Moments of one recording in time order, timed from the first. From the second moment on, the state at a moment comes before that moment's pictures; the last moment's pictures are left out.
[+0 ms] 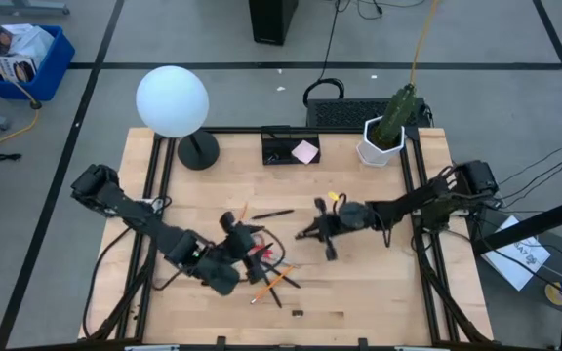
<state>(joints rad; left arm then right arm) -0.56 1.58 1.22 -0.41 -0.93 -0.60 0.13 1.60 0.51 0.73 -0.05 -0.06</state>
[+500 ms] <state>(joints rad) -0.63 1.57 0.93 -0.35 -1.08 -0.87 -0.17 1.60 0.76 0.49 -0.13 -0.22</state>
